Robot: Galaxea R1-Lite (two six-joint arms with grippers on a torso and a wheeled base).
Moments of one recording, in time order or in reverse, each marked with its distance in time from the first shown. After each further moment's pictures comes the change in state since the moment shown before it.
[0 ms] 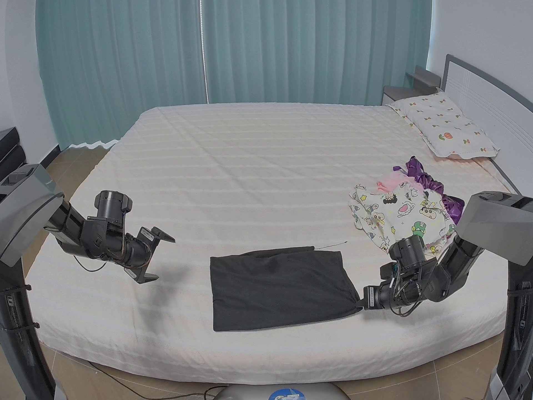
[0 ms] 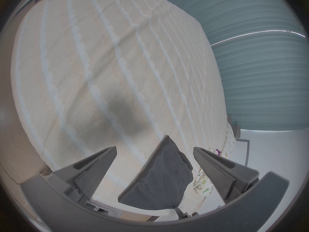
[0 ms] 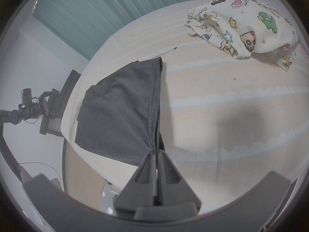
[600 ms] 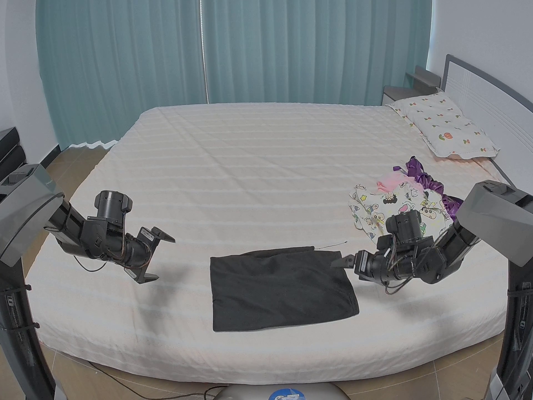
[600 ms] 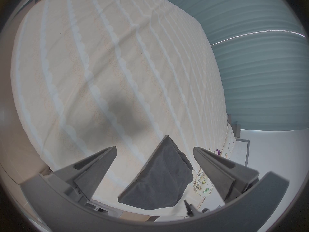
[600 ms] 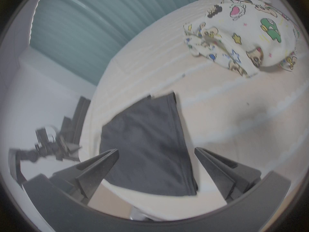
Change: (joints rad) left arm 0.000 0.000 0.000 0.000 0.000 0.000; right arm 0.009 0.019 -0.219 -0.051 0.025 0.324
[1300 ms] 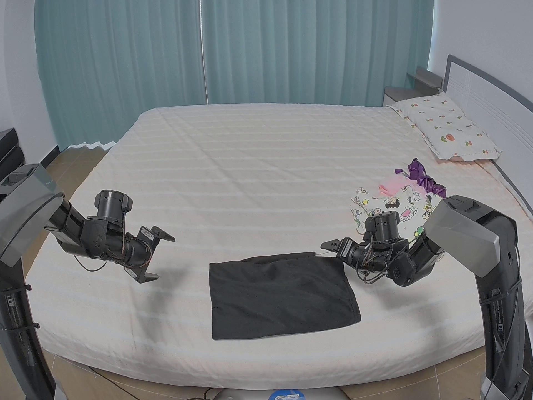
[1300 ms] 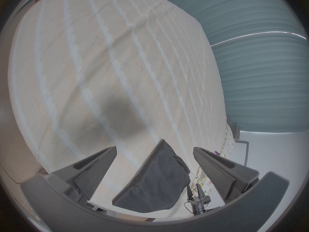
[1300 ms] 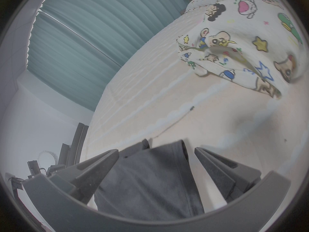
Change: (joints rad) left arm 0.000 0.000 -0.003 -0.001 0.000 -0.013; right arm 0.020 0.209 -0.194 -0.144 -0.135 0.116
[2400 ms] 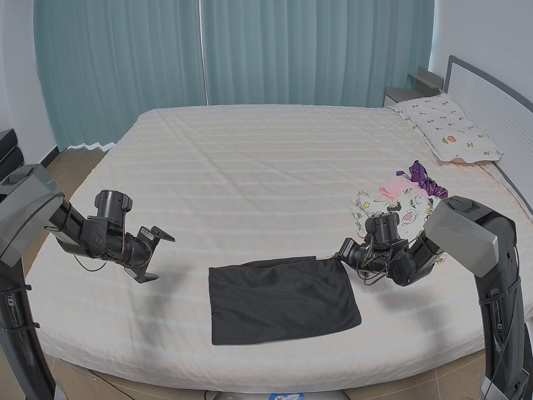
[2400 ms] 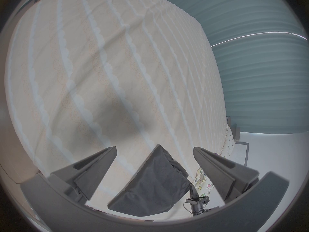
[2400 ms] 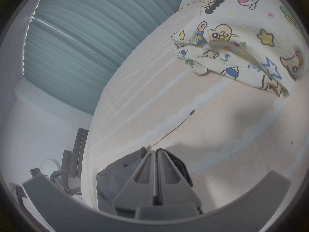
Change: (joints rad) left arm 0.000 0.002 -0.002 0.000 0.002 0.000; right arm -0.018 0.002 -0.018 0.017 -0.017 0.072
